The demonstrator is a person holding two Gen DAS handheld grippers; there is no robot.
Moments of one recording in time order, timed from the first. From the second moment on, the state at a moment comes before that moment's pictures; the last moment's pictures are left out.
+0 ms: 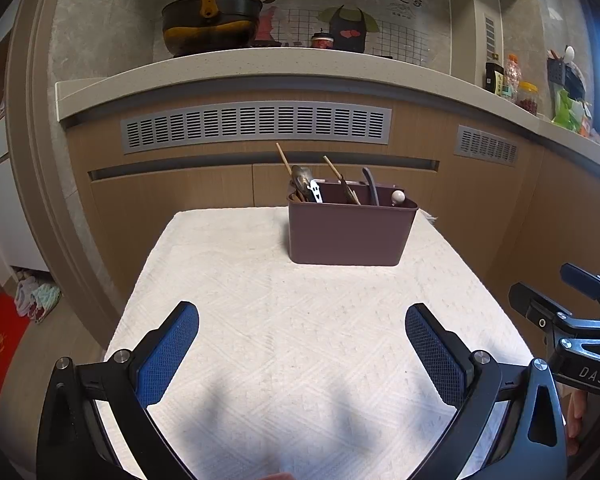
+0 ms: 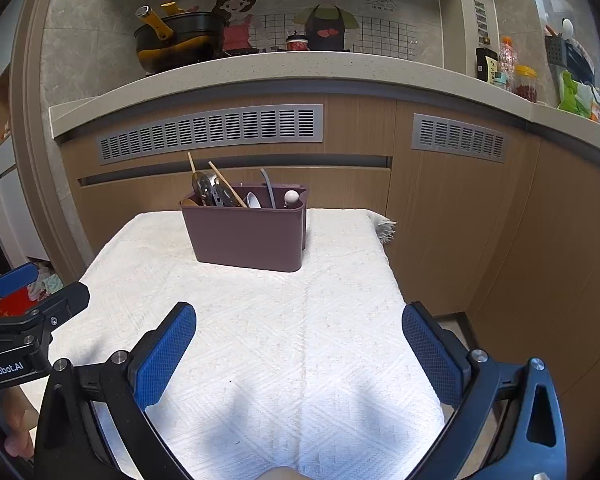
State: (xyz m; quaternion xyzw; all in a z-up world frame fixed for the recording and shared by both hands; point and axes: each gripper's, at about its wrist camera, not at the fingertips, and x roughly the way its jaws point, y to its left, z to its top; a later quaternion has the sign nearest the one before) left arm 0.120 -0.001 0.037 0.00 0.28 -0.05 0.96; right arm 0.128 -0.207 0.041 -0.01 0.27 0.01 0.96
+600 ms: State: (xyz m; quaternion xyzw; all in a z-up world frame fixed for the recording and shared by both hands) left arm 0.117 0.000 0.037 0.00 0.28 -0.06 0.96; right arm 0.125 -0.206 0.042 -0.01 0.27 0.01 0.96
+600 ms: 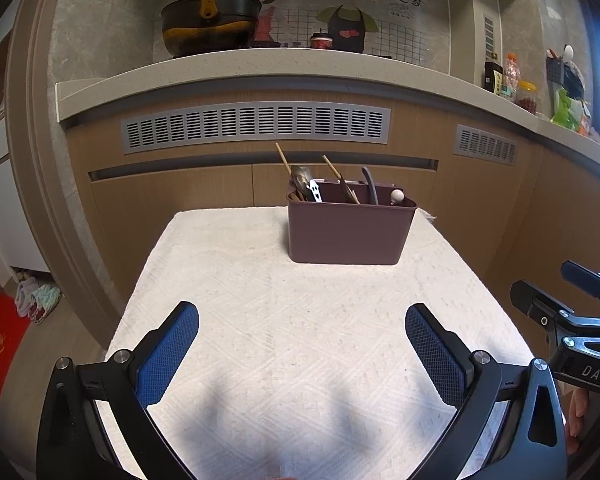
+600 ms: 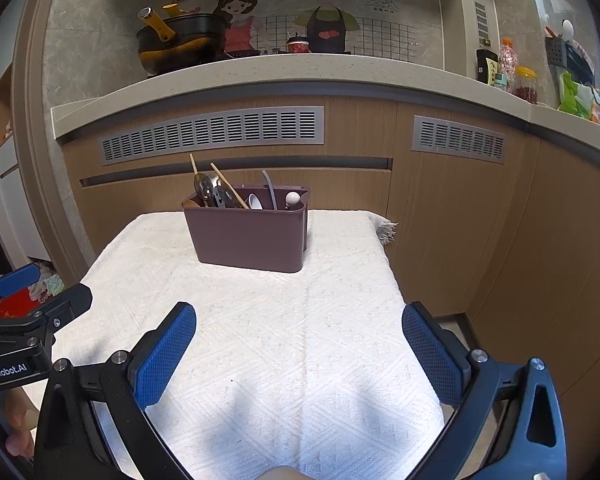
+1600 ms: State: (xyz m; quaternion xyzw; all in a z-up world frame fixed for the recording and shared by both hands) left arm 0.117 0.002 0.037 0.00 0.28 -0.06 0.96; right arm 0.122 -0.205 0.046 -0.01 0.27 0.01 0.96
